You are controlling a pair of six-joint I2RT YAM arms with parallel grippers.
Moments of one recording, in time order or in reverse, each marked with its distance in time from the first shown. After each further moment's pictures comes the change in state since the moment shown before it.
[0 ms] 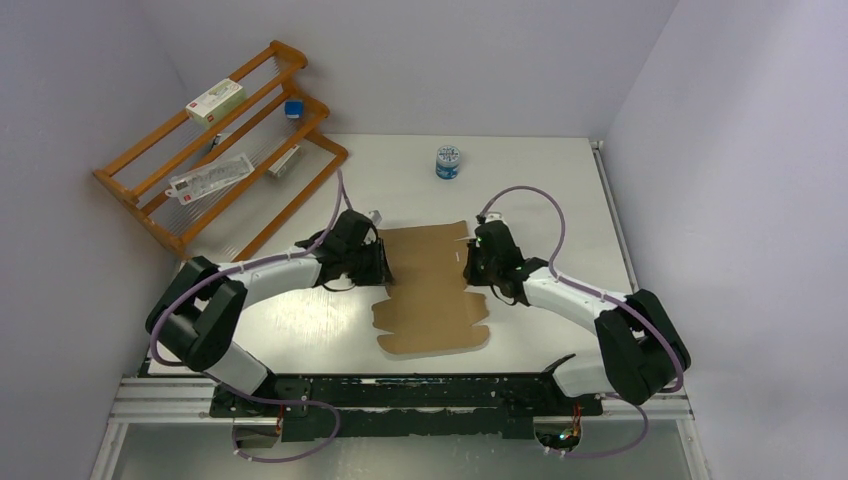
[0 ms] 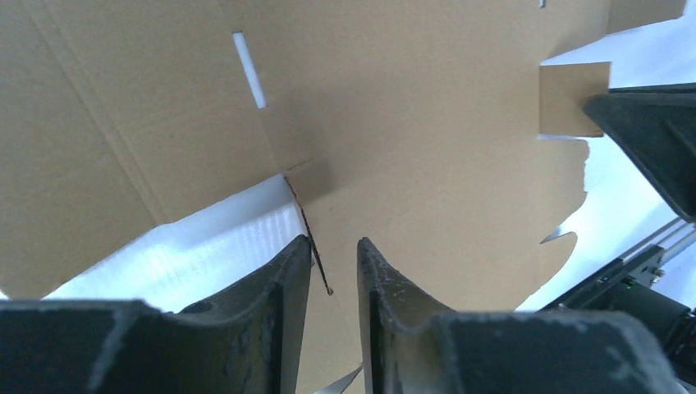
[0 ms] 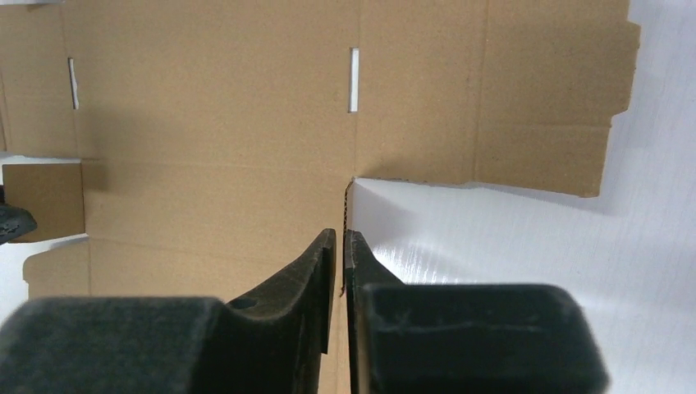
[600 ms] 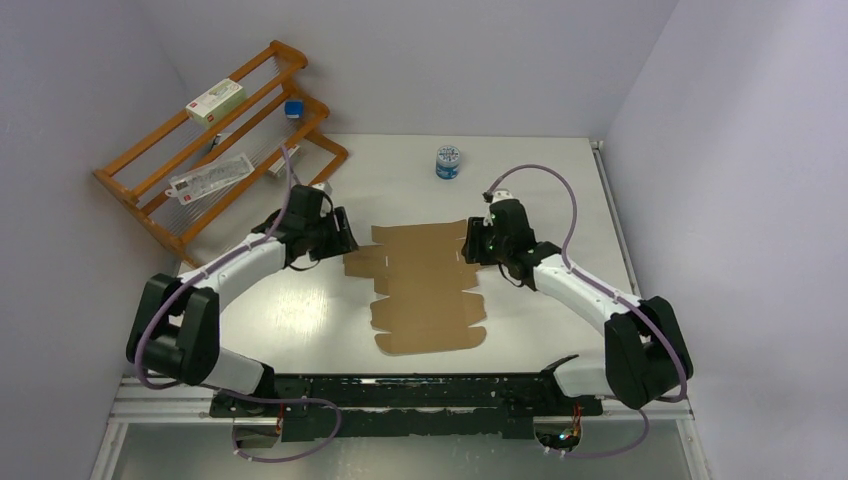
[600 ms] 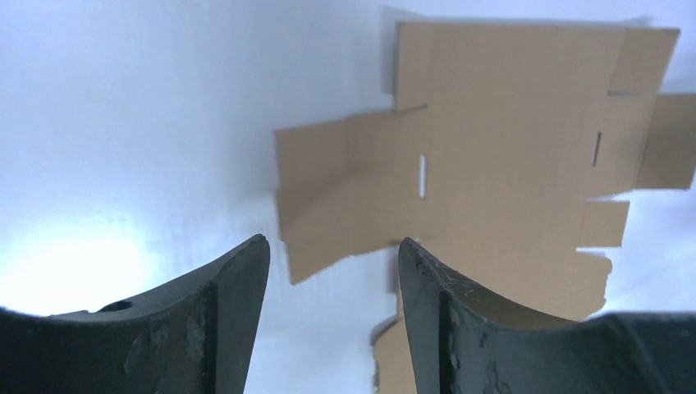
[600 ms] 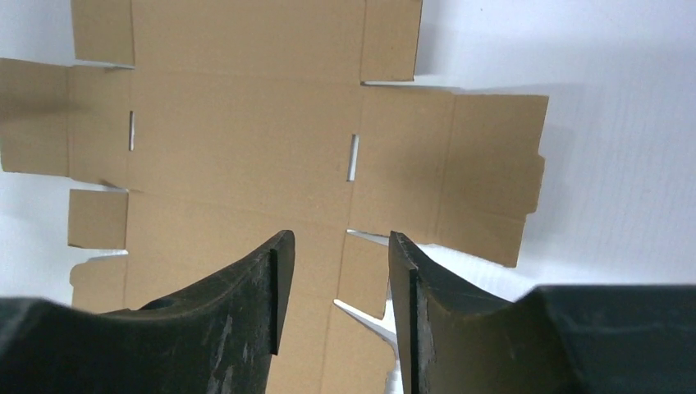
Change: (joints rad) left arm 0.255 -0.114 0.040 -0.122 -0.096 0.118; right arm -0.082 -0.030 0.117 -0.052 -0.050 -0.117
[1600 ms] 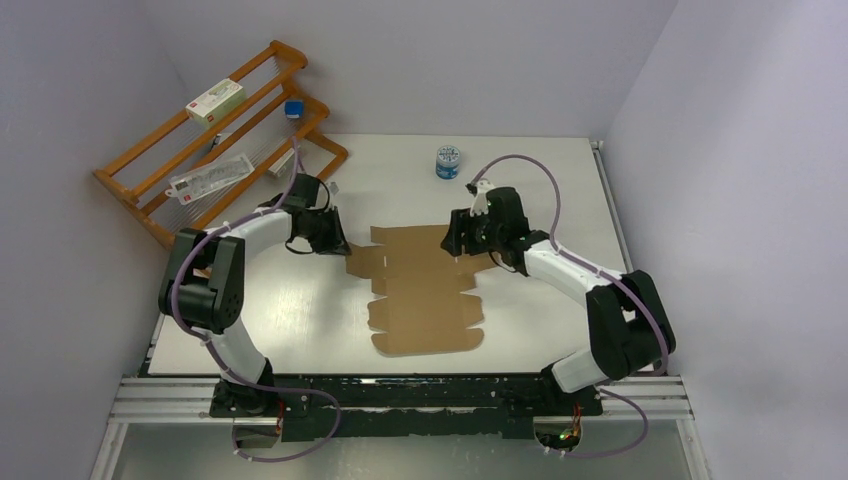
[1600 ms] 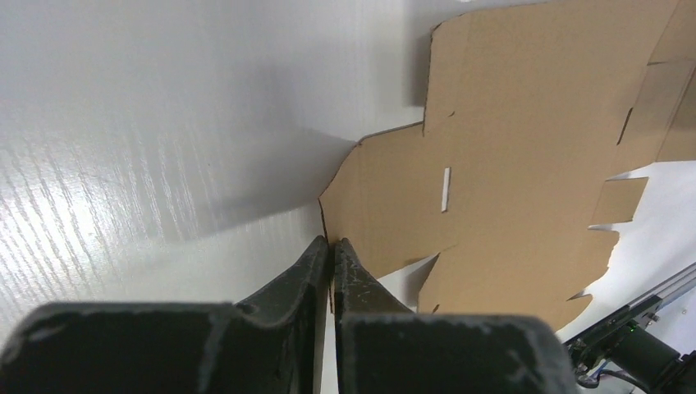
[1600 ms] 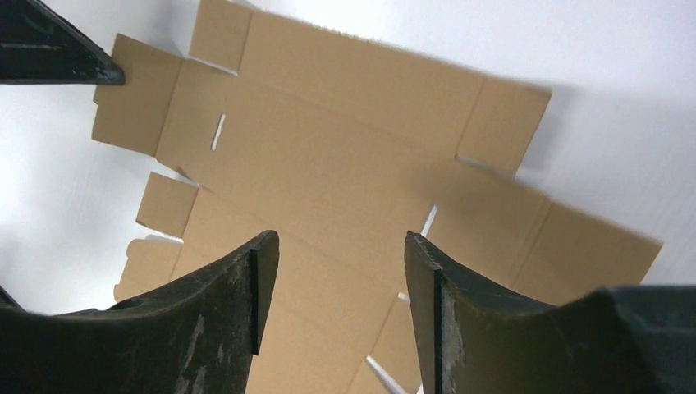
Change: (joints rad) left arm 0.148 0.301 0.175 -0.087 0.254 0.143; right arm -0.047 0.140 0.064 0.135 -0.296 -0.093
